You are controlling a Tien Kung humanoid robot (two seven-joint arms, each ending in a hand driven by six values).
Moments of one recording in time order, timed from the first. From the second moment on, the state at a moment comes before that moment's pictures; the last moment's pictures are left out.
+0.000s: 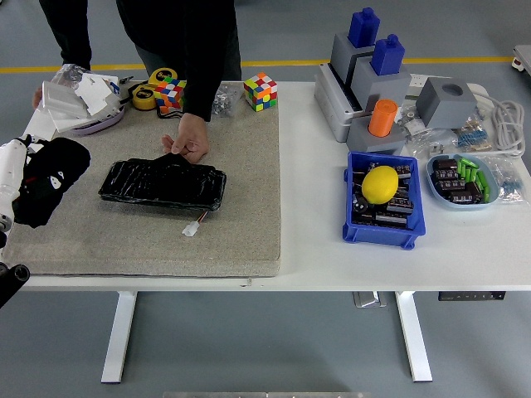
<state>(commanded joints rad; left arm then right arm) -0.37 0.51 -0.94 -0.91 1.65 0.65 -0.01 0.10 -0.44 1.01 0.43 -0.31 -0.17 -0.12</state>
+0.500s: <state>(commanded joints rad) -0.35 0.48 -0.97 -0.86 1.62 0.65 -0.03 0.10 -0.44 1.01 0.43 -0.31 -0.17 -0.12</state>
